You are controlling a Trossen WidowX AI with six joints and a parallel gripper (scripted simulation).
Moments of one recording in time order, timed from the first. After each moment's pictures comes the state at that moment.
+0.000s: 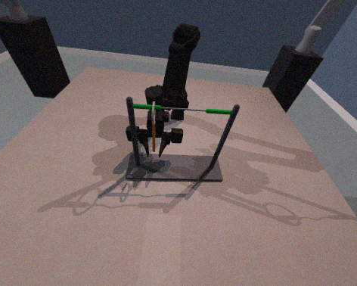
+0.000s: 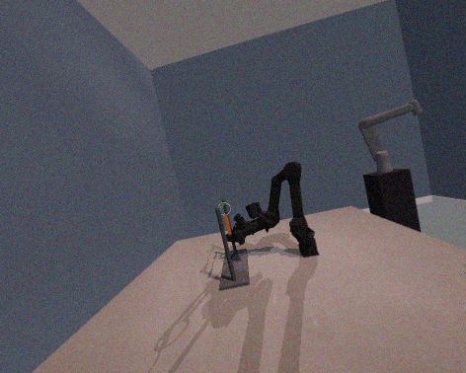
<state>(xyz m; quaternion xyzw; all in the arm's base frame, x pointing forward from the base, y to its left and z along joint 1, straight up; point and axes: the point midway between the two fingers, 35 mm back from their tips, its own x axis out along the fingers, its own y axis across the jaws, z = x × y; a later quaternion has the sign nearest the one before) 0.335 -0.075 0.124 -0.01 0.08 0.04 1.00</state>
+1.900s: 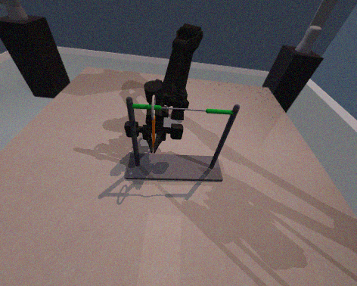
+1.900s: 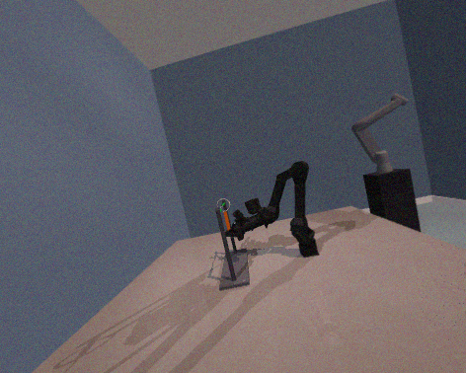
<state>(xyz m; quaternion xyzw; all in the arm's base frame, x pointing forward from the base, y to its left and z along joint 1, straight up) 0.334 -0.077 0.144 -0.01 0.08 0.03 1.00</state>
